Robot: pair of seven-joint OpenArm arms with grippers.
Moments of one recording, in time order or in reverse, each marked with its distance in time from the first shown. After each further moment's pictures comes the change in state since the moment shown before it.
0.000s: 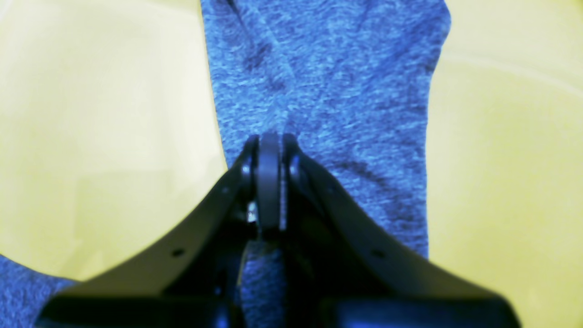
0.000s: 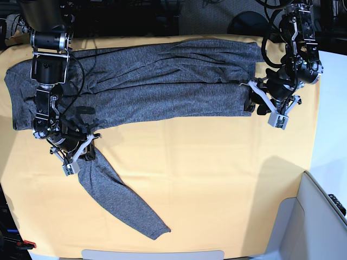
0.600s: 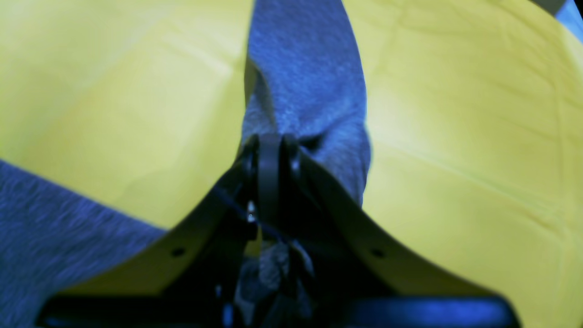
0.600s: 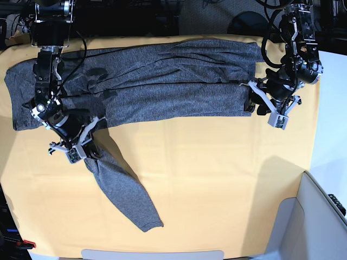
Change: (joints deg) left arm 0.0 0.0 0.0 -0.1 0.0 0.0 -0.2; right arm -18.7 0.5 0.3 37.8 -0.2 0.2 -0.5
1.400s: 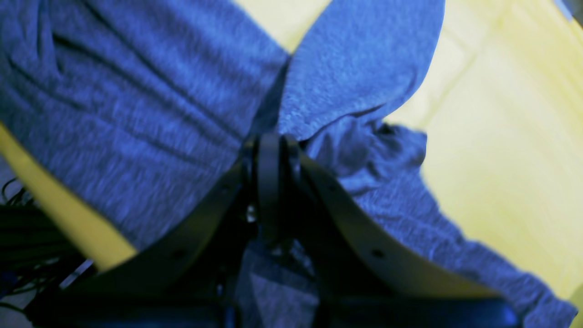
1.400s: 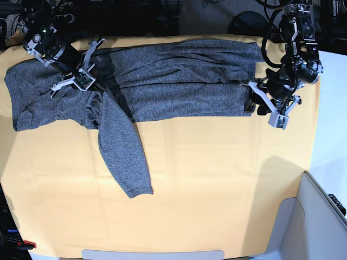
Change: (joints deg) left arm 0.0 0.1 0.0 -0.1 0.0 0.0 -0.2; right arm -32.5 8.4 0.1 27.3 0.2 1.4 0.0
